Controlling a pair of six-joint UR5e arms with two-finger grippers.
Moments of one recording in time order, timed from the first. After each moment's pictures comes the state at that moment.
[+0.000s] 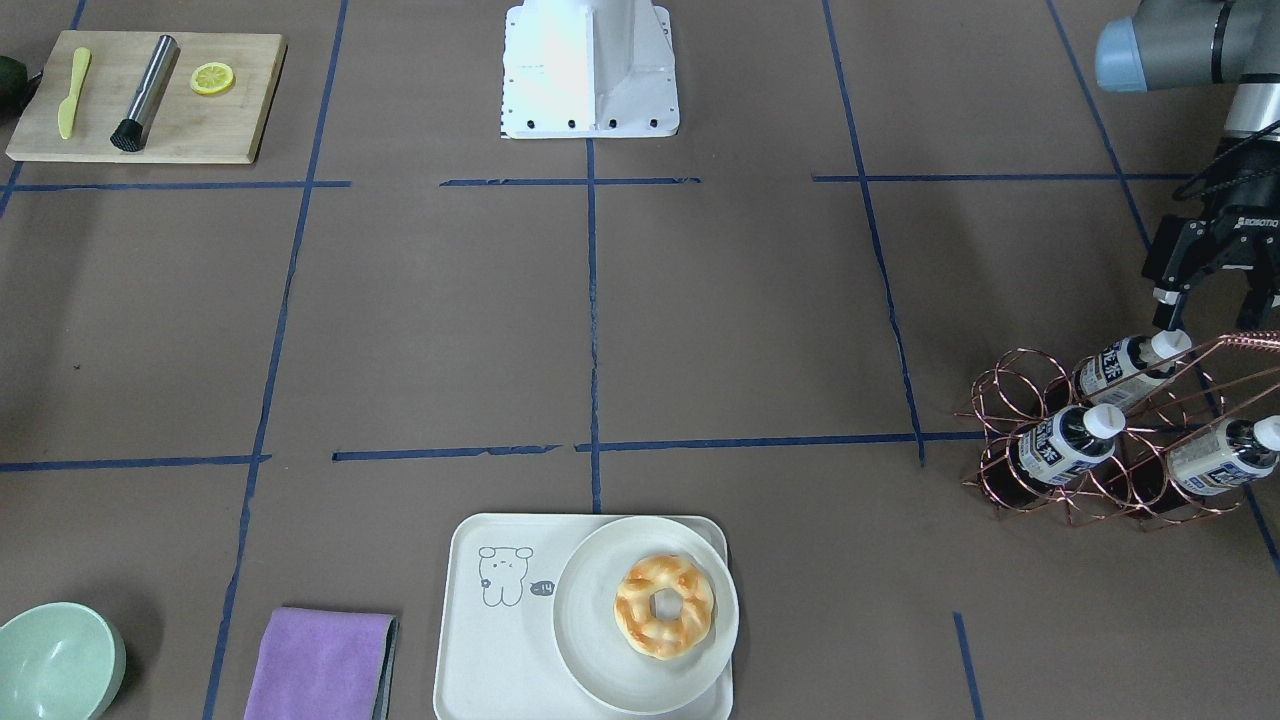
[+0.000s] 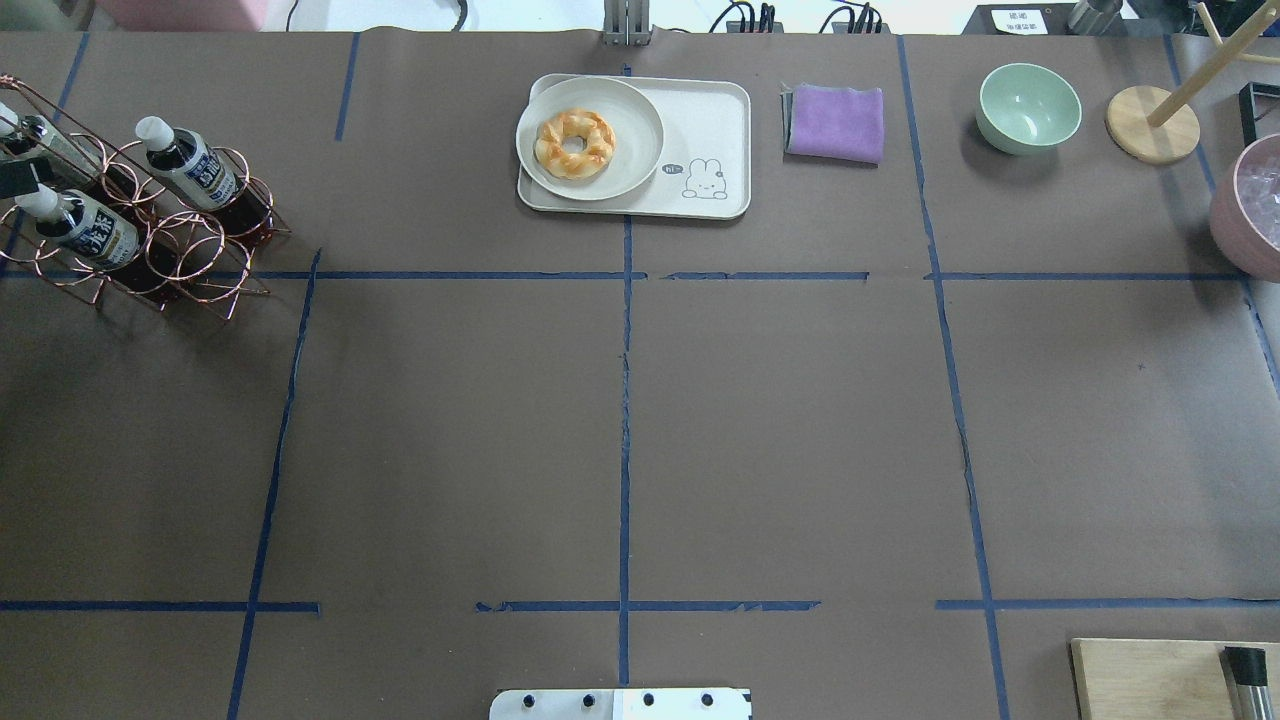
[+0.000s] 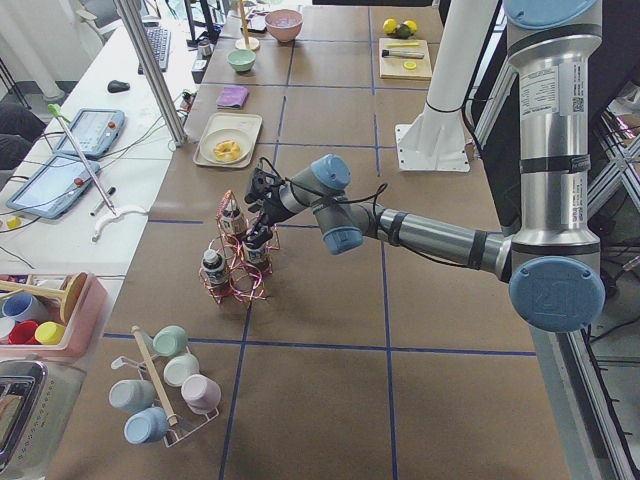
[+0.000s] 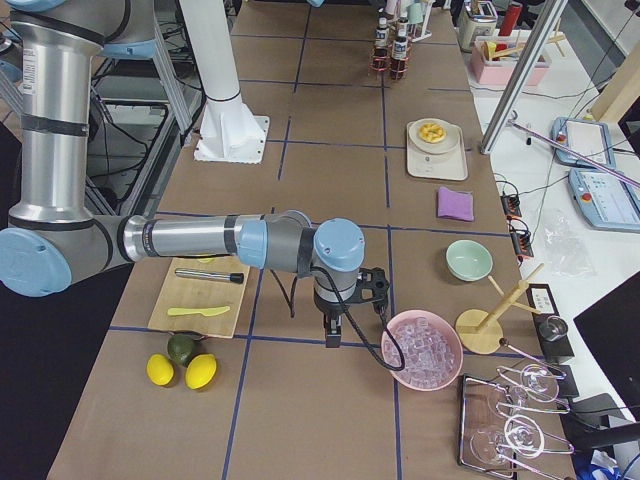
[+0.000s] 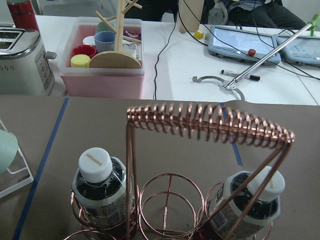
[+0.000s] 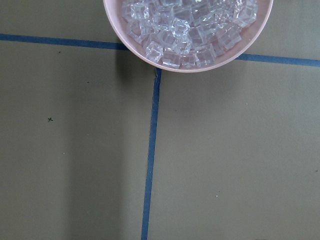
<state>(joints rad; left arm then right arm) -1.06 -1.46 -1.84 -2.52 -1.68 -0.94 1.64 -1.71 1.81 -1.76 2.33 -0.19</state>
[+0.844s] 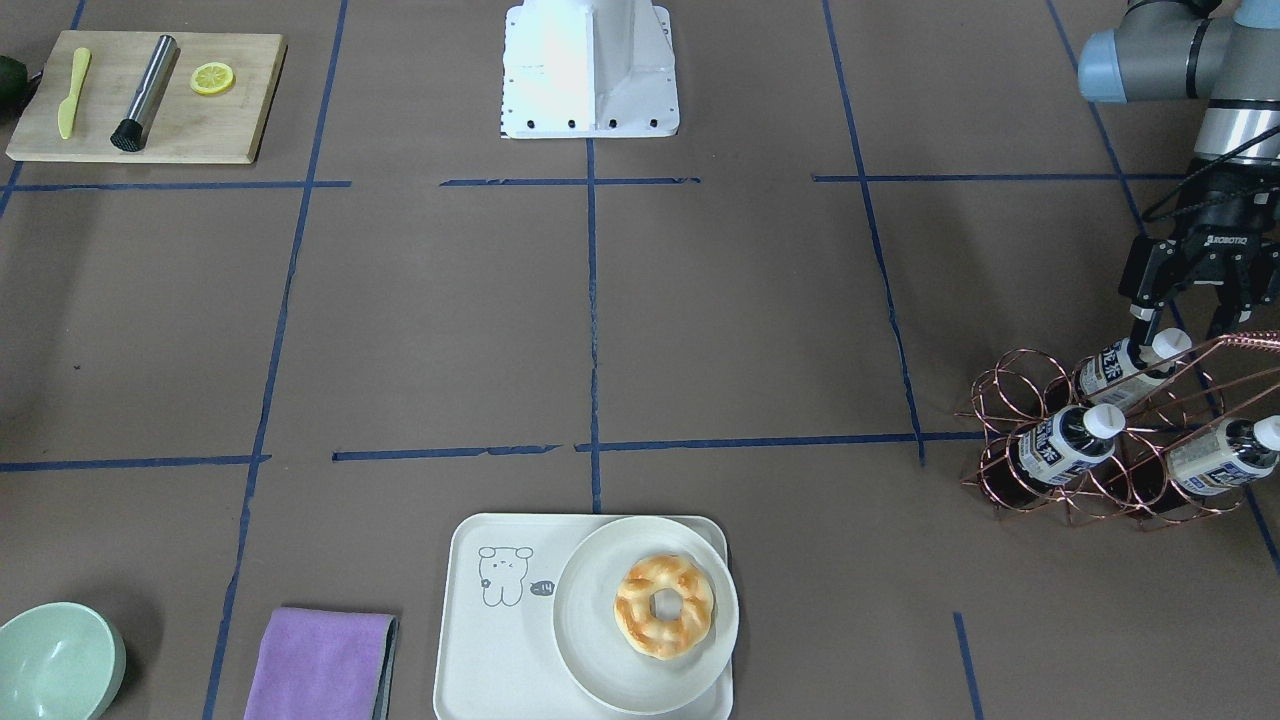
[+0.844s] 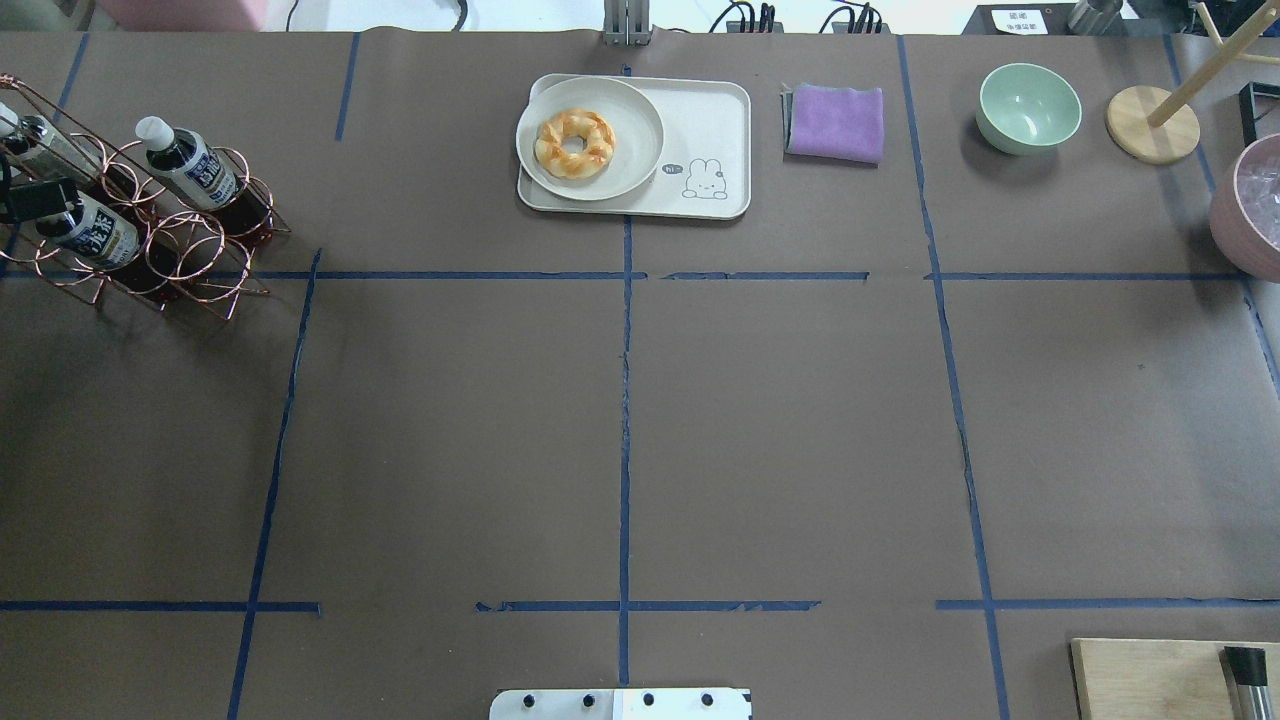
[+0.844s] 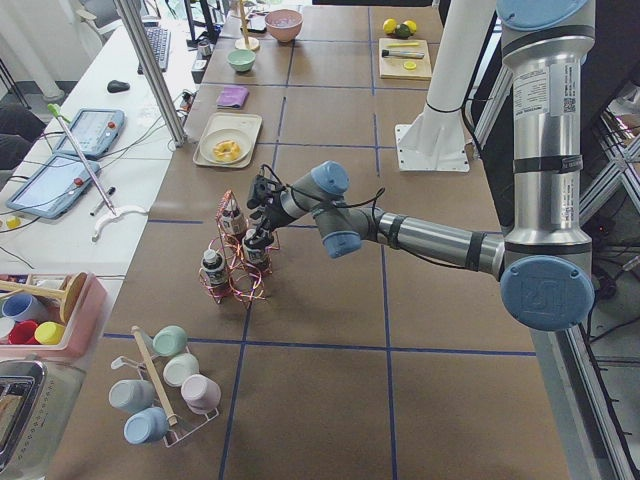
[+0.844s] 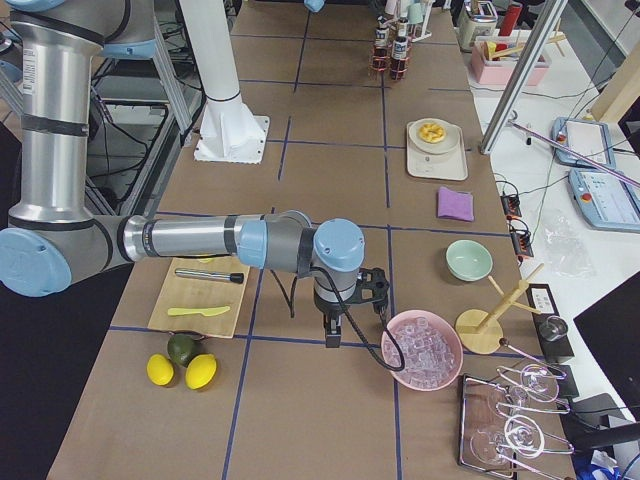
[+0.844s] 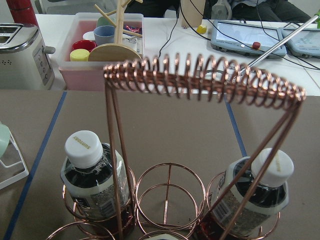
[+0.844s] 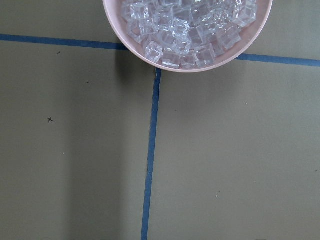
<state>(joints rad) -1.03 -1.47 -1.80 -2.53 -1.67 -0.94 1.64 -1.71 1.81 -1.76 2.33 -0.19</state>
